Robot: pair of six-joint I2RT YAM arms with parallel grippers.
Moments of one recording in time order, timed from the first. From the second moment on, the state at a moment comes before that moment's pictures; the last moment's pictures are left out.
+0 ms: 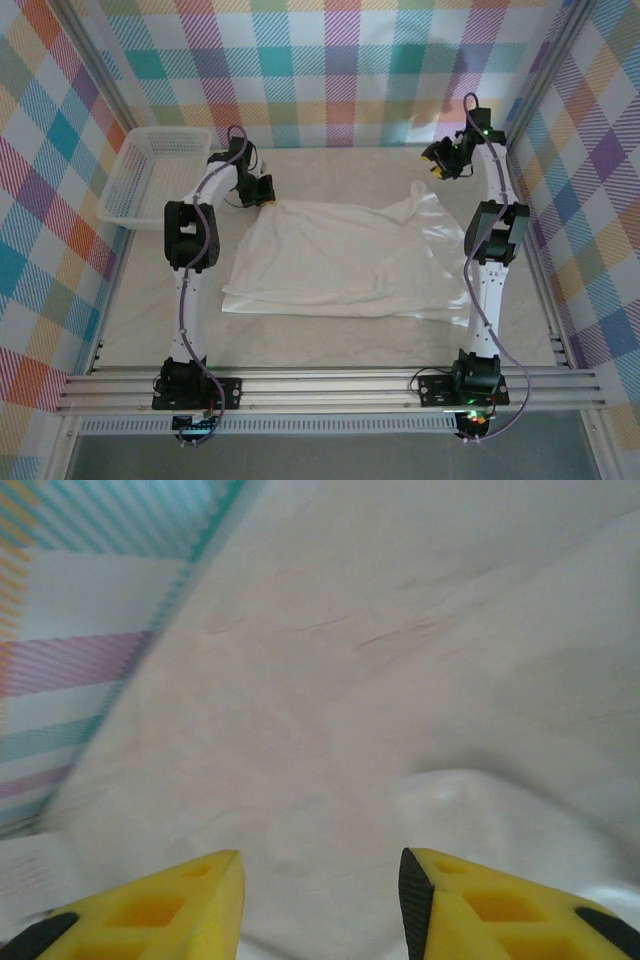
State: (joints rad) left arm -0.13 2.49 2.17 -0.89 0.37 -0.33; right arm -0.11 2.53 2.47 -1.03 -0.43 0.57
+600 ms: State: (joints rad) left arm -0.13 2.48 2.16 -0.89 0.37 -0.31; right arm -0.08 2.50 2.28 -1.15 -0.16 0.15
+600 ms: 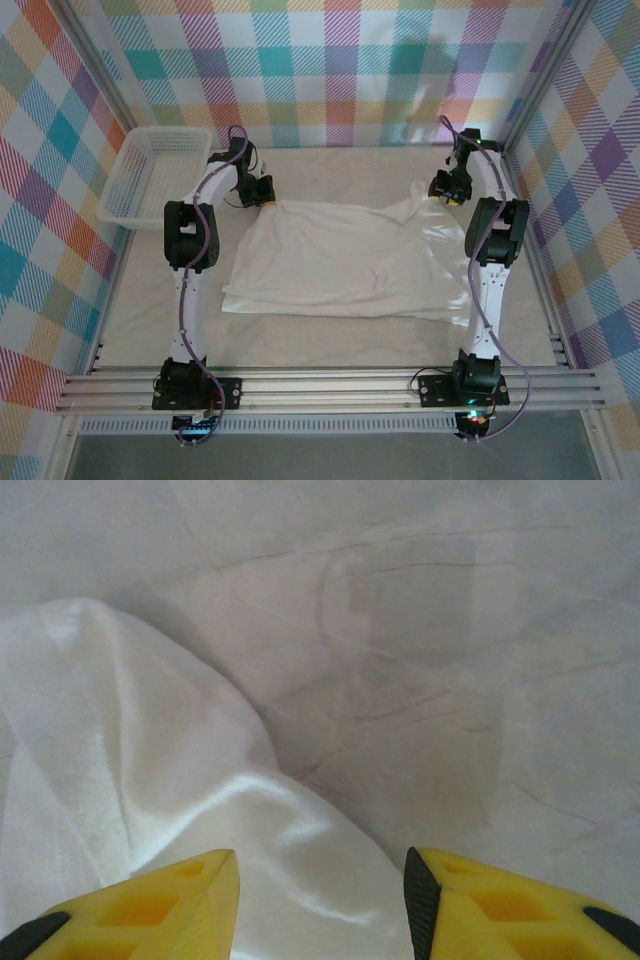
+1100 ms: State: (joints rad) left arm -0.10 2.47 2.15 -0.90 0.27 -0.34; right arm -0.08 2.54 2.31 -1.18 -0.12 0.15
